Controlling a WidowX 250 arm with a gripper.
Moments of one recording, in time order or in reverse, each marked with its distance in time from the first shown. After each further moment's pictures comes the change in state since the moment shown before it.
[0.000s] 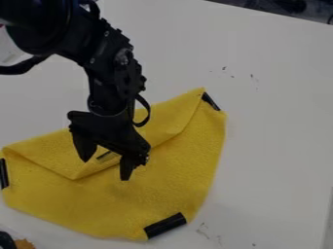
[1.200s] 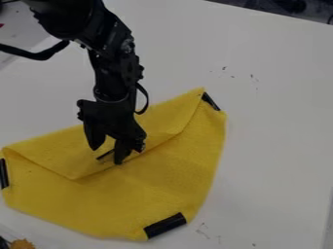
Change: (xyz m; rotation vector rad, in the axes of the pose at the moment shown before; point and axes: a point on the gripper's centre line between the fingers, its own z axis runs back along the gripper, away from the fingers) arm 0.031 0.018 -0.029 -0.013 0.054 -0.107
